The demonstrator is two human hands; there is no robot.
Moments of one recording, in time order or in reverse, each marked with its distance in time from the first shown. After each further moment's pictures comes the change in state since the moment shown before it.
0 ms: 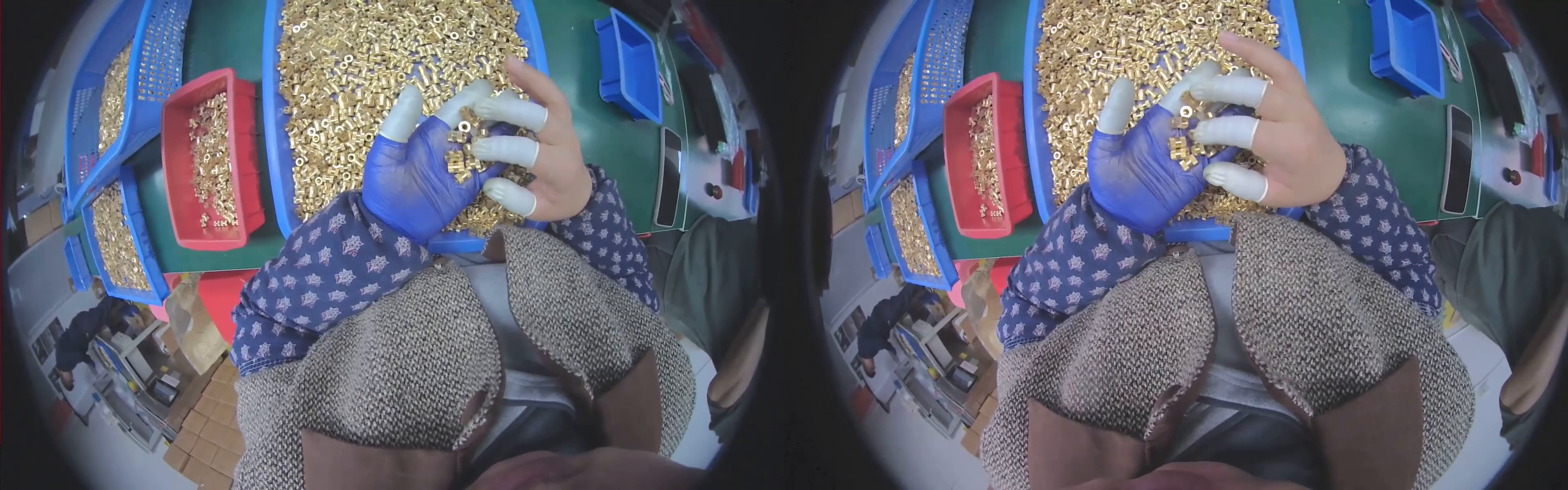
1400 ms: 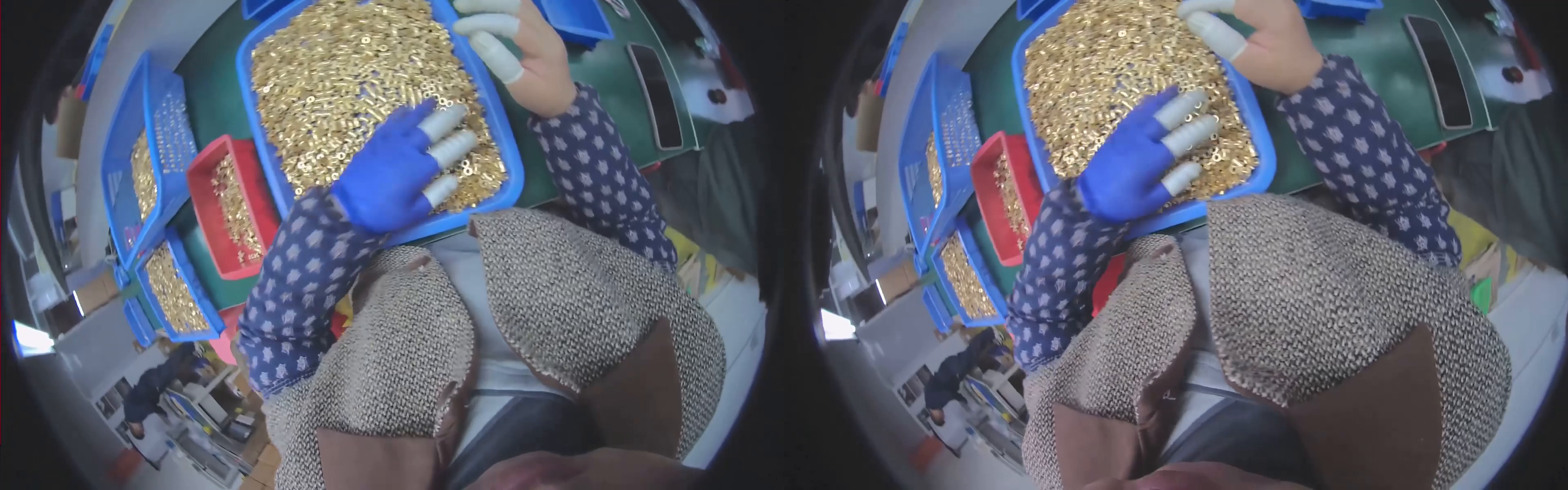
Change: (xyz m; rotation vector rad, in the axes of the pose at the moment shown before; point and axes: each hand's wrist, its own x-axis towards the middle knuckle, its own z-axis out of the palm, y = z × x) left_hand 0.006 0.025 0.006 2.705 -0.803 0.234; right_hand -0.019 0.037 -0.039 -0.252 0.323 0.105
